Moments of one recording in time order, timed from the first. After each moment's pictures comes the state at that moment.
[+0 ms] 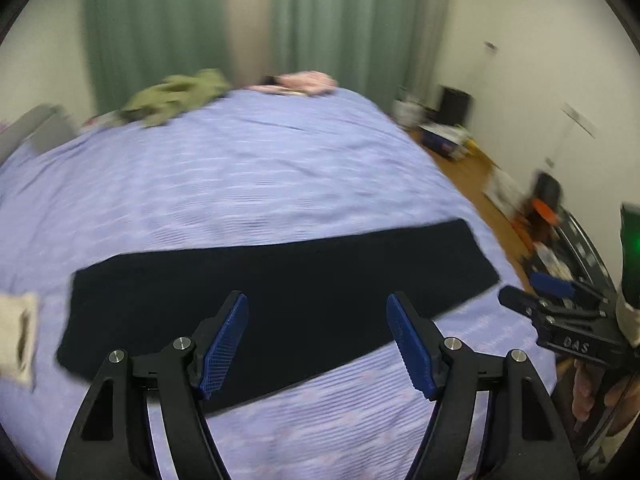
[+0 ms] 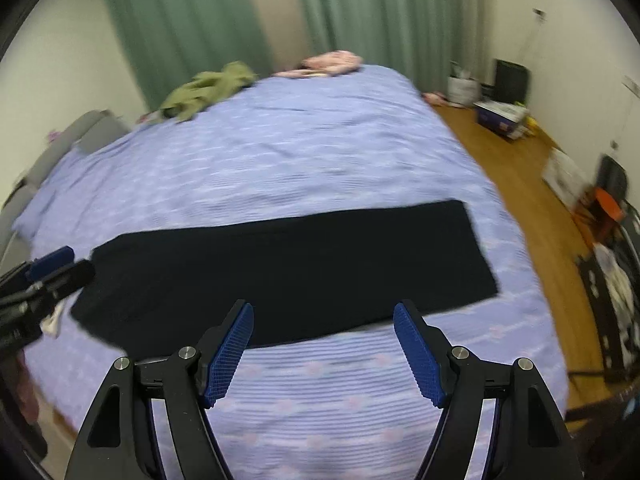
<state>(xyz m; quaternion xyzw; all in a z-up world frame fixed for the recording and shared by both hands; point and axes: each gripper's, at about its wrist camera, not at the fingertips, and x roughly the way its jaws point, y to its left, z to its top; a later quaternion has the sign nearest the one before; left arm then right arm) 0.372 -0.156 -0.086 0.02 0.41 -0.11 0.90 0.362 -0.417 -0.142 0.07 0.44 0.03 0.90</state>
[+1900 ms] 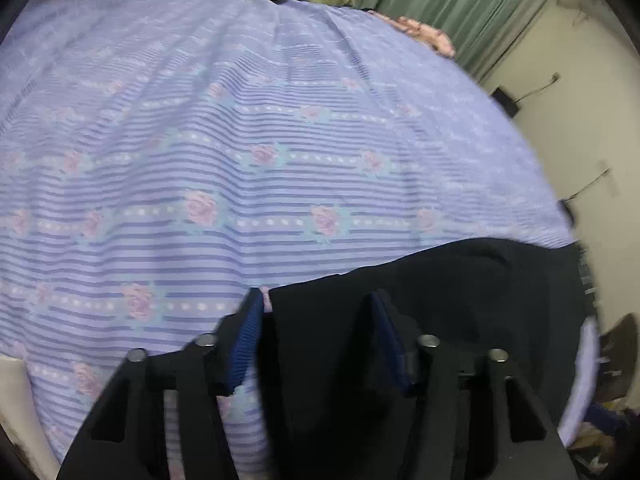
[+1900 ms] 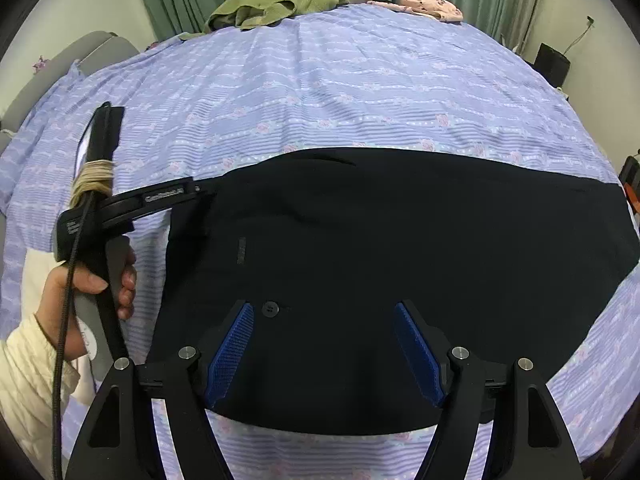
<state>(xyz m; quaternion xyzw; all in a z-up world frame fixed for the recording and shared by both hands) 0.628 0.300 -0.332 -0.07 0.53 -0.14 0.84 0.474 0.107 -0.250 0.04 0.53 -0.01 0.85</state>
